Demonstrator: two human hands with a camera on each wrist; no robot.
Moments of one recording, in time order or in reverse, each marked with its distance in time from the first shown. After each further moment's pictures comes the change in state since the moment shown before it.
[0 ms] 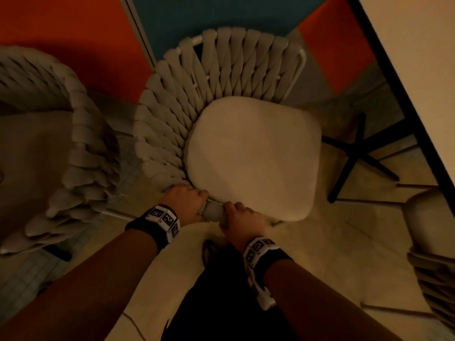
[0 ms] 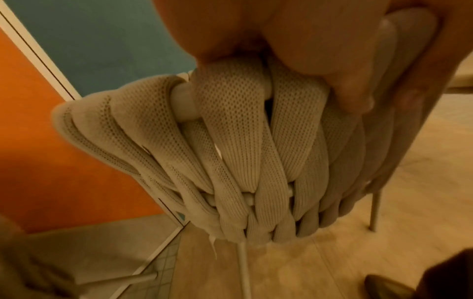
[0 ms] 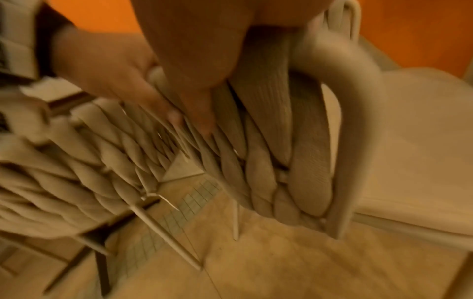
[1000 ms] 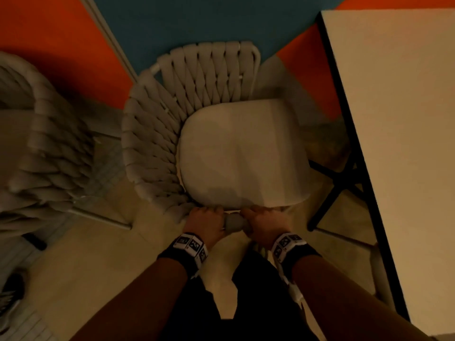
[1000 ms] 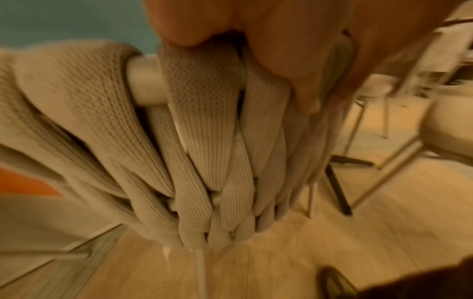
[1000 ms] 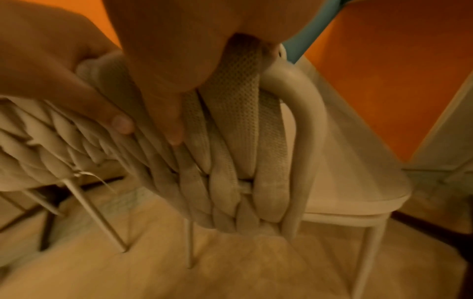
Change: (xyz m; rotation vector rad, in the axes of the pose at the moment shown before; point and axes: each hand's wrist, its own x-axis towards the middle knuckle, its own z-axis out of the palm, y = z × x) left_hand 0.117 0.174 -0.066 -0.355 0.076 -0.337; right_hand 0.013 0.212 -0.110 -0.182 -0.122 -0.249
